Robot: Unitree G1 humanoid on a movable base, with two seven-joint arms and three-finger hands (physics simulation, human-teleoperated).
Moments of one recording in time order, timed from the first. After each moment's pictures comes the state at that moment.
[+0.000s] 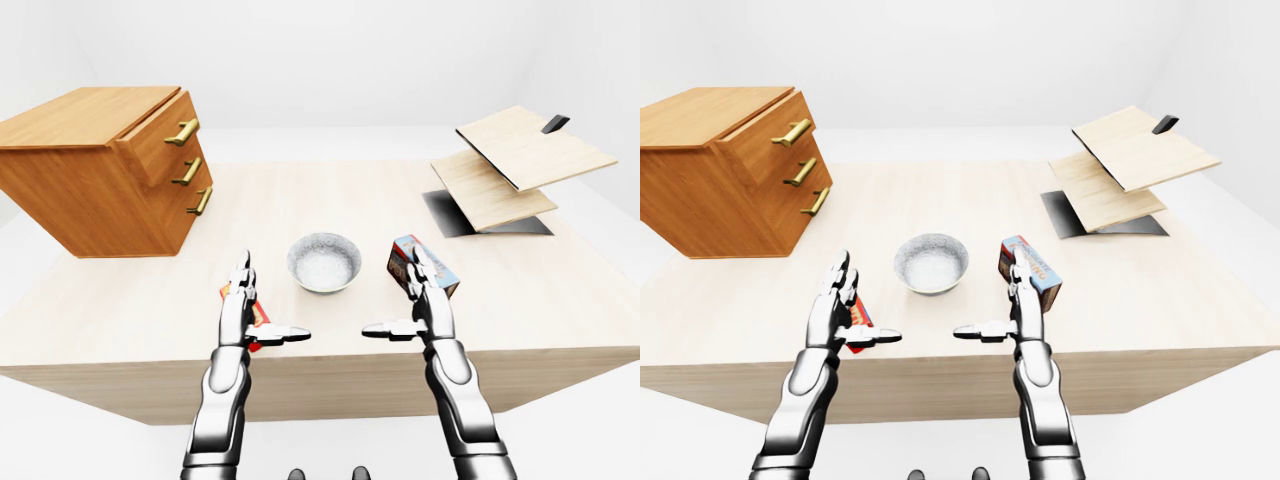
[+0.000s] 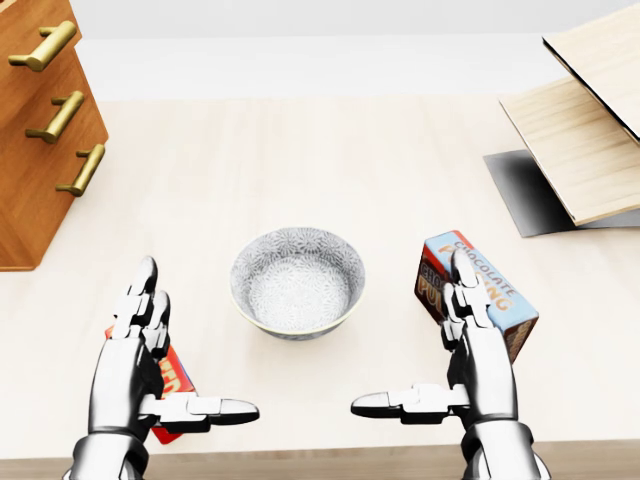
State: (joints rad) left arm 0.00 0.01 0.01 0.00 0.00 0.00 -0.01; right arm 0.00 0.00 -0.01 -0.02 0.00 0.02 0.00
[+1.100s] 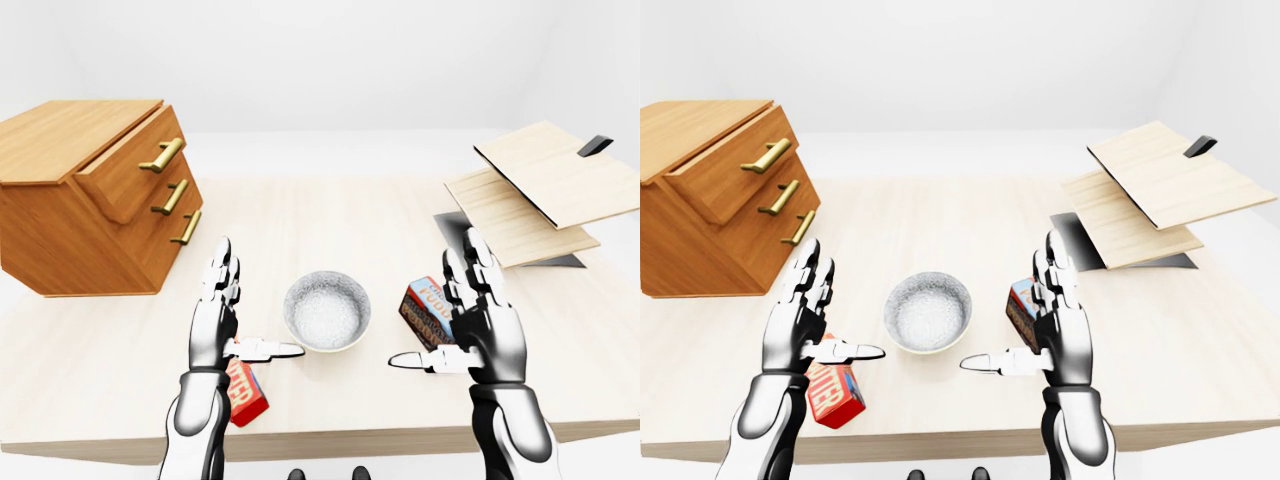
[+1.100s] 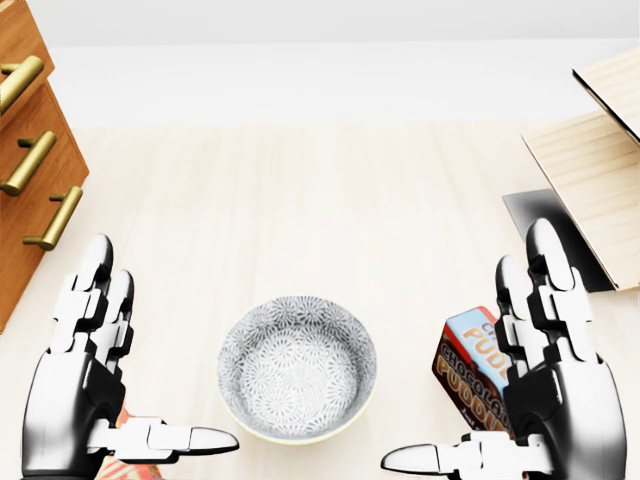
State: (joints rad) left arm 0.21 0.00 0.00 -0.46 0.02 0.09 -0.07; right arm 0.33 0.01 0.01 -0.67 0.07 0.09 0.06
